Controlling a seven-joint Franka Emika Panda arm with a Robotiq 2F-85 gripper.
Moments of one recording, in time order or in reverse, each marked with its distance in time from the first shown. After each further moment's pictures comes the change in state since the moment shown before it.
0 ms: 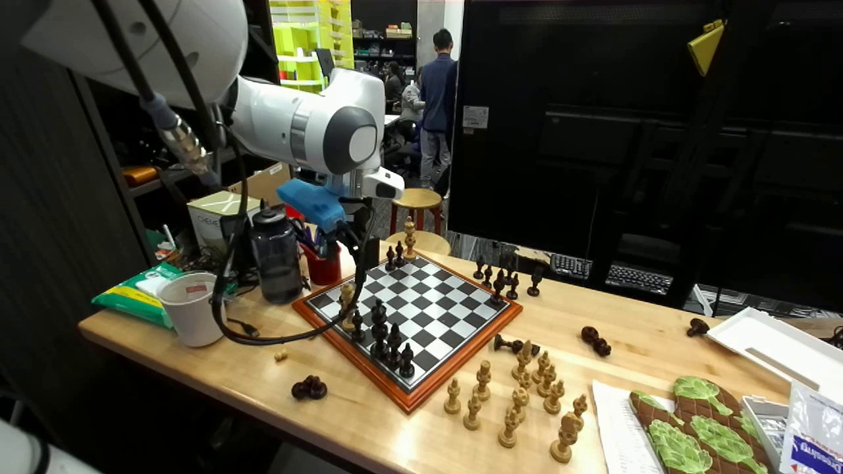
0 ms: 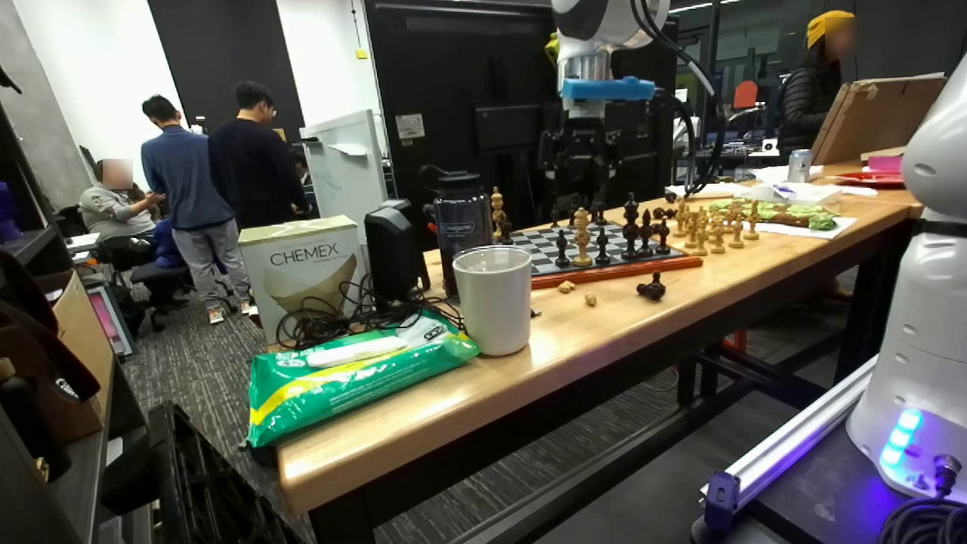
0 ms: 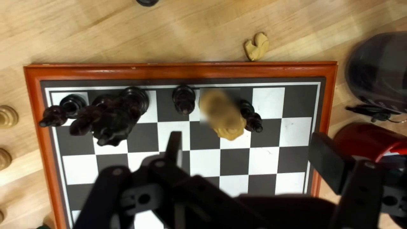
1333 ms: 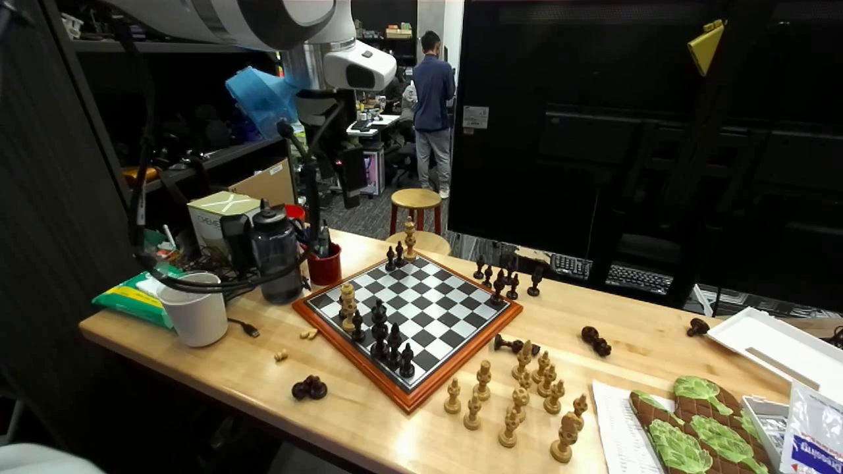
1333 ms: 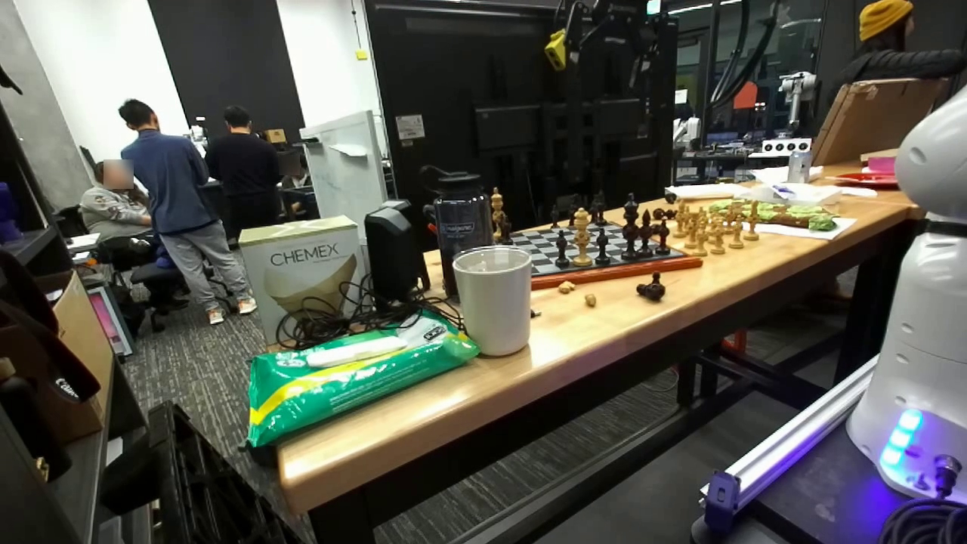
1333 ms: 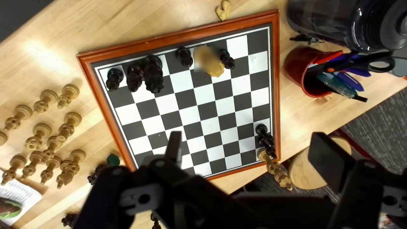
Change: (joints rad) arm -0.058 -0.382 -0.001 0.030 -0.001 -0.141 0.166
